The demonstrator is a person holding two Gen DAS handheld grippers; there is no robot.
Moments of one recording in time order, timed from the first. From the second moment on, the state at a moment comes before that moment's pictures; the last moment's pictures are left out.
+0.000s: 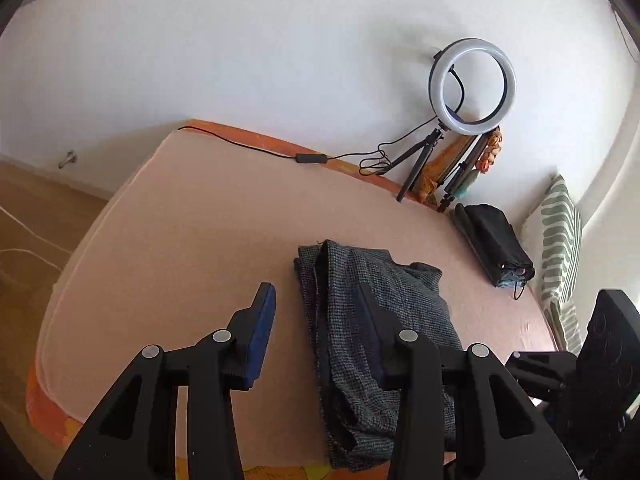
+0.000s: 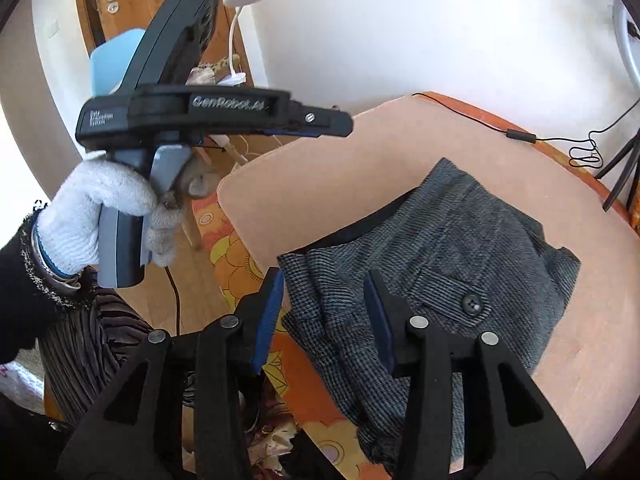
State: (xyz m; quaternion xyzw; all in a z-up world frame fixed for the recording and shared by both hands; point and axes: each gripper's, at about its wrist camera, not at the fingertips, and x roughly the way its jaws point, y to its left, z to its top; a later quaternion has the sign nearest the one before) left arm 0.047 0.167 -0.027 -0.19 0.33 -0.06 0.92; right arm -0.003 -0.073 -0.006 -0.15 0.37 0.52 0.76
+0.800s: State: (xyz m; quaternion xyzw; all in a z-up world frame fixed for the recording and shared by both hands) left arm 0.042 0.078 -0.092 -0.07 0.45 -0.14 0.88; right arm 0.227 -0.165 -0.086 0.10 0.51 0.39 0.76
